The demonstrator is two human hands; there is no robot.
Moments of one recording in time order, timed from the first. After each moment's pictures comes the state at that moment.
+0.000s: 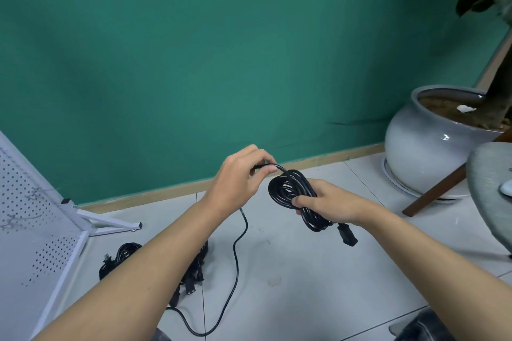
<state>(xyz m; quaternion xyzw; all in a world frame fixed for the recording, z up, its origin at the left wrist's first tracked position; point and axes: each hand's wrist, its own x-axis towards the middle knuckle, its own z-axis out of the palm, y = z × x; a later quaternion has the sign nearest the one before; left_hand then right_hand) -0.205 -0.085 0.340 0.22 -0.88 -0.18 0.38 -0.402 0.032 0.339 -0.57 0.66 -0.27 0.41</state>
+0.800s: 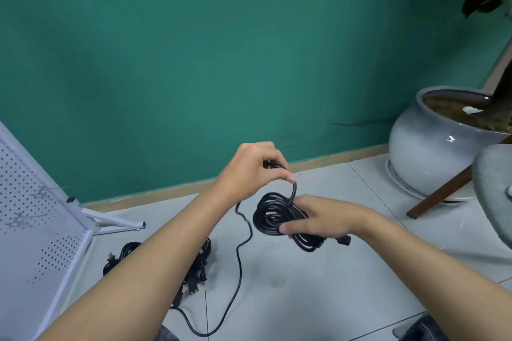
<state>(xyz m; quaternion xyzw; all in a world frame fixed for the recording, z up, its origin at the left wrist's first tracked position) -0.216 -0.083 0.369 0.21 -0.88 -0.28 0.32 -0.381 0.032 0.339 -0.67 0.61 -0.13 0.40</state>
